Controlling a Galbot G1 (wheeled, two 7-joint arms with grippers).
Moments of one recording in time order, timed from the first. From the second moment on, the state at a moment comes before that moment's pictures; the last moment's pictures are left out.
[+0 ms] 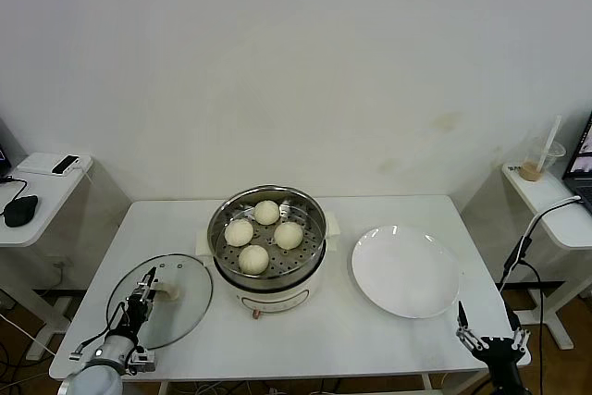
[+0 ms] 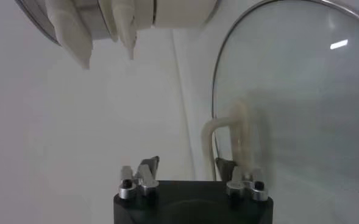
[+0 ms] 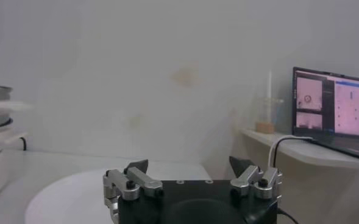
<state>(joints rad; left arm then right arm) 1.31 -1.11 -0.60 -1.45 1.28 -0.09 -0.17 -1.68 1.55 0.95 1.91 0.14 0.26 -0.24</state>
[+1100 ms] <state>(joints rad) 1.42 -1.18 -0.67 -1.61 1.19 -0.01 -0.25 -1.67 1.51 0.91 1.91 0.14 0.26 -0.25</state>
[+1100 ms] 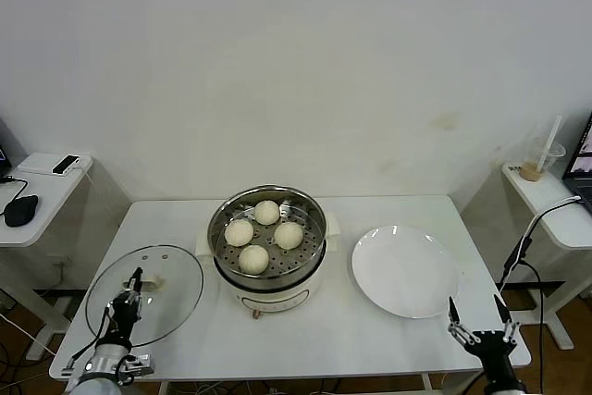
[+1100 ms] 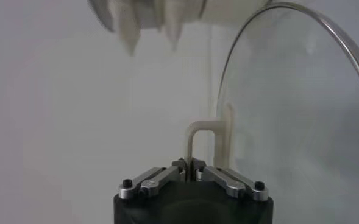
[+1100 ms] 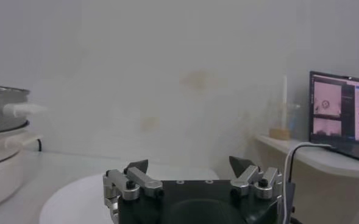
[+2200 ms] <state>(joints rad) 1.41 -1.04 -0.63 -2.11 1.08 0.32 0.09 -1.69 1.53 0.86 1.94 0.03 0.29 -0.26</state>
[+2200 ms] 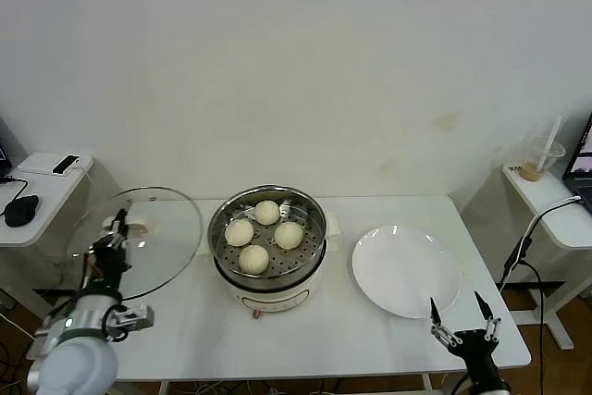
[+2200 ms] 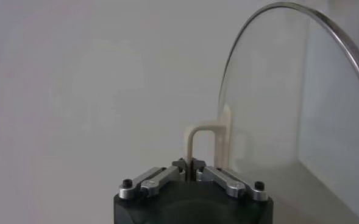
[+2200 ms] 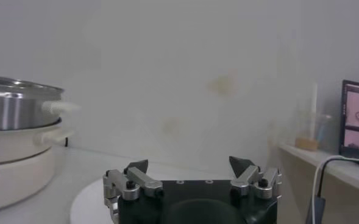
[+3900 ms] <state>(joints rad) 0.98 -1.39 -0.12 -1.80 1.39 0.46 0.24 -1.62 1.58 0.71 1.84 -0.21 0.29 -0.24</state>
